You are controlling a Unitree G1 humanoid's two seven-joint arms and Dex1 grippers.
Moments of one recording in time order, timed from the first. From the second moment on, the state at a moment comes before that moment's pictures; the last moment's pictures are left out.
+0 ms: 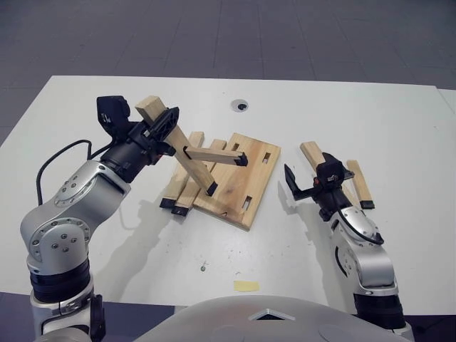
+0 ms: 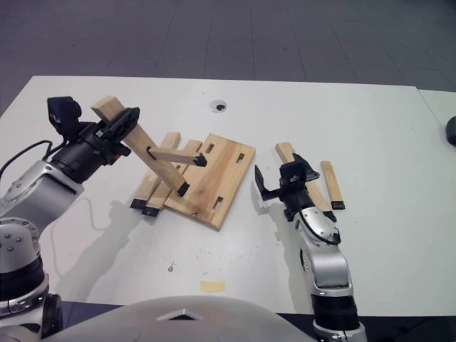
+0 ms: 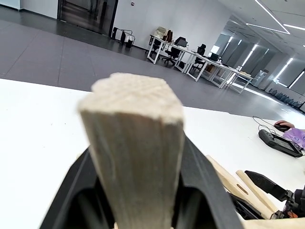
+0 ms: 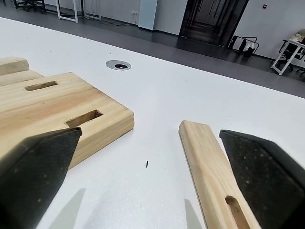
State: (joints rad) left arm -0.14 0.52 0.26 -0.62 -1.22 0.82 0.21; right arm 0.17 -0.24 0.03 -0.38 0.07 0.33 0.19
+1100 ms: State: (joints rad) left arm -0.10 0.55 -0.04 -0.52 -0.78 0.54 -0.25; right arm 0.14 -0.18 0.05 -0.39 0.03 0.31 0.14
